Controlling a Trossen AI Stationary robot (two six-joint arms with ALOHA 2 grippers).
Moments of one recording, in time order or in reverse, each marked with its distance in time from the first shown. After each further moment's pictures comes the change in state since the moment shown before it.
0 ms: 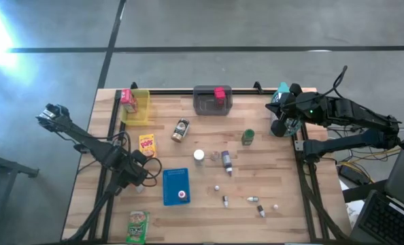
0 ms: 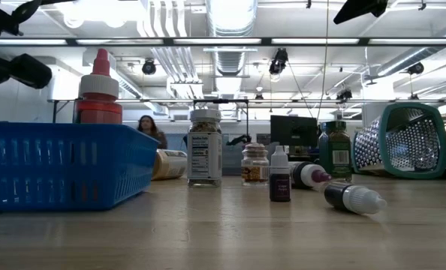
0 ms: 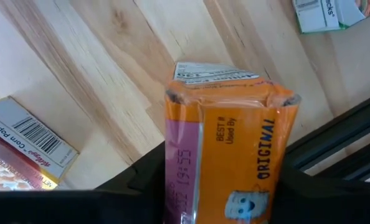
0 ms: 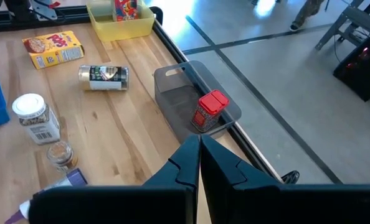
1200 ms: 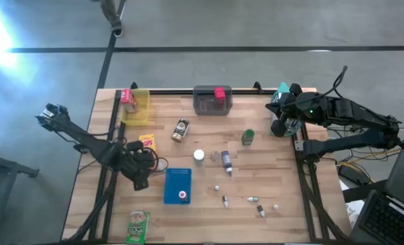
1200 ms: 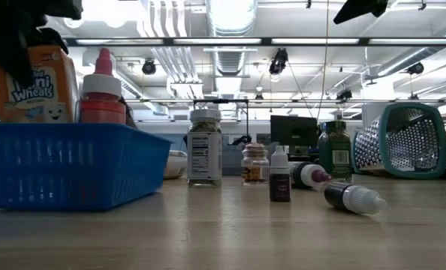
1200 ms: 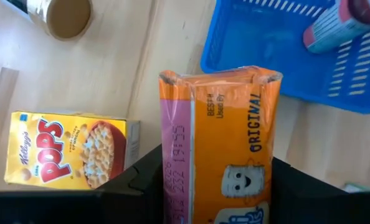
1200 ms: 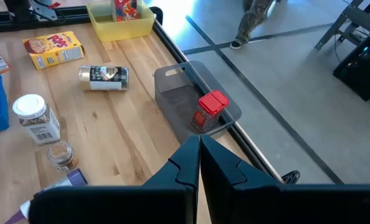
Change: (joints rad) left arm 0.003 -0.003 0.127 0.083 -0.445 -0.729; right arm 0.000 0.000 0.000 0.000 0.000 0.004
